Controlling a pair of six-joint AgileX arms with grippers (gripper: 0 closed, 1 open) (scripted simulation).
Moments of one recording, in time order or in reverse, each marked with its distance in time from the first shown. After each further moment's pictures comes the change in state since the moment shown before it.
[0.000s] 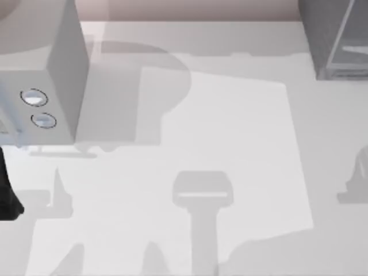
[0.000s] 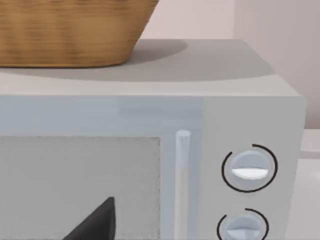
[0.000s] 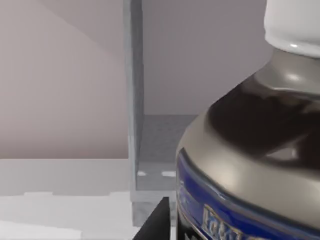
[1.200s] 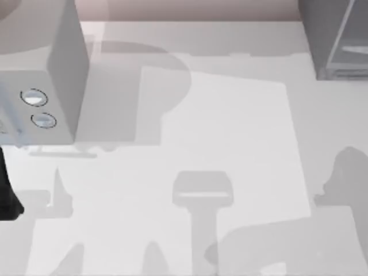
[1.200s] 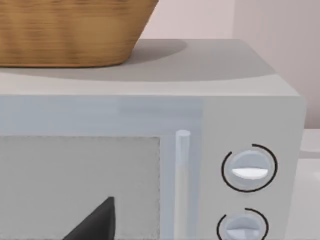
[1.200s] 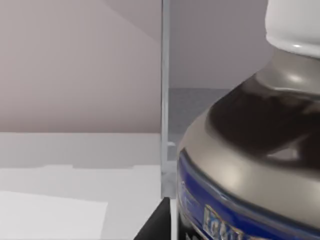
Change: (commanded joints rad) left arm 0.000 0.000 0.000 0.000 0.000 0.000; right arm 0.393 0.253 -0.095 0.317 0.395 -0.005
